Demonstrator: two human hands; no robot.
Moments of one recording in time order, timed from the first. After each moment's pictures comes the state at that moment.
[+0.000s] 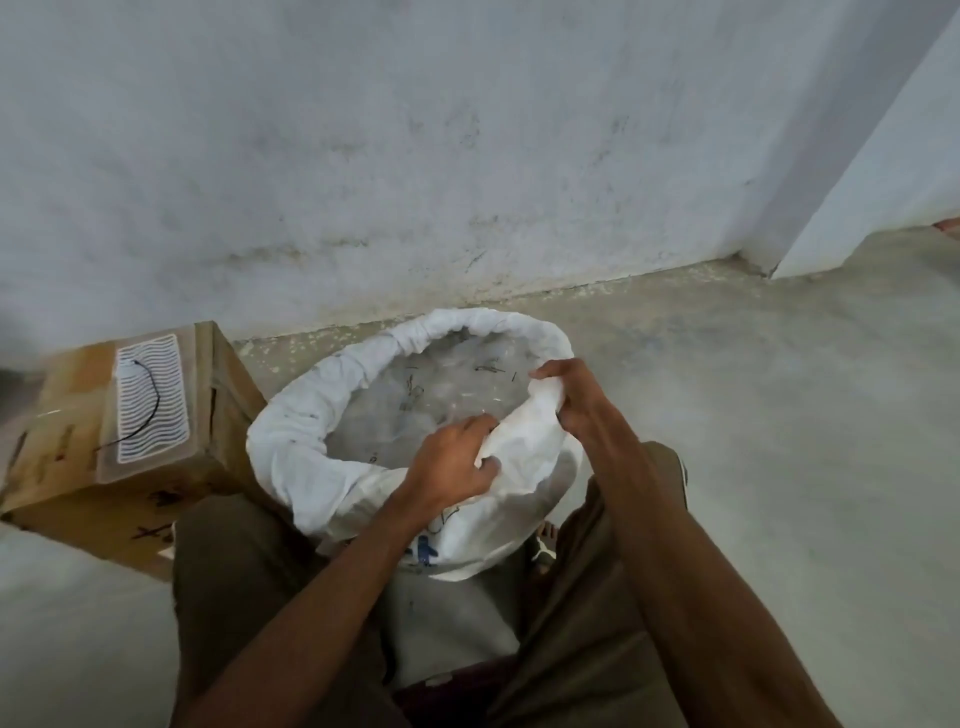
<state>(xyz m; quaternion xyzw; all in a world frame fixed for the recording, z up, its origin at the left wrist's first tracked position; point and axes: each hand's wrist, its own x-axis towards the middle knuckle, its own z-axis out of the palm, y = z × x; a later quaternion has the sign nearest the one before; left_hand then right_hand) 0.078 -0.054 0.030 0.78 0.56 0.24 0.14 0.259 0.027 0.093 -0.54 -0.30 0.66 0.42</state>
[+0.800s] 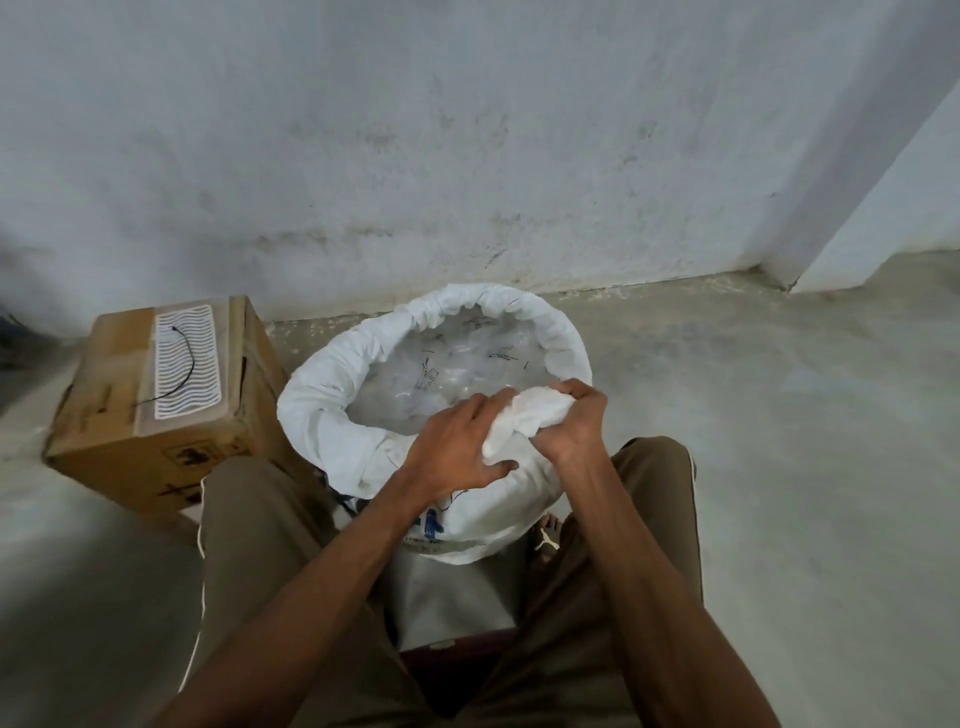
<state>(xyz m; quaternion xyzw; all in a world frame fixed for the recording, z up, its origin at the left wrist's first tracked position) 0.059 -0.073 0.027 0.81 0.53 0.23 0.01 0.225 -0.046 0.086 -0.42 -0.06 0.71 0.56</state>
